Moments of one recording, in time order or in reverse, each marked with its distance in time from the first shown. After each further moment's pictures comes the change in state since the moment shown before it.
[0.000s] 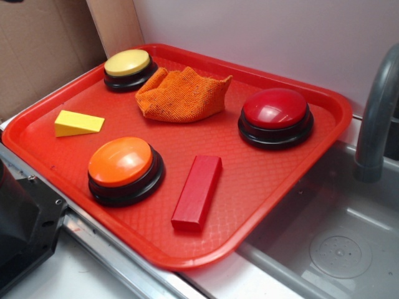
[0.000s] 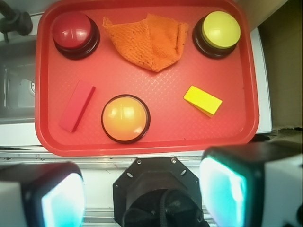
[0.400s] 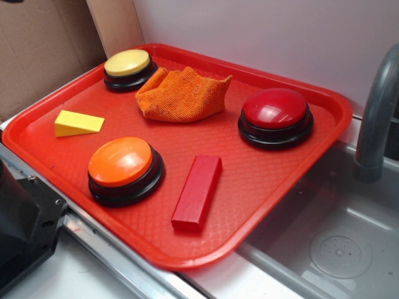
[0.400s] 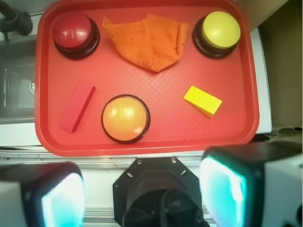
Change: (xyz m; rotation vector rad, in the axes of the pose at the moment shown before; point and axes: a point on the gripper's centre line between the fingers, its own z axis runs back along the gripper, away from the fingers) arm -0.001 0.001 -0.003 0.003 0.007 -0.007
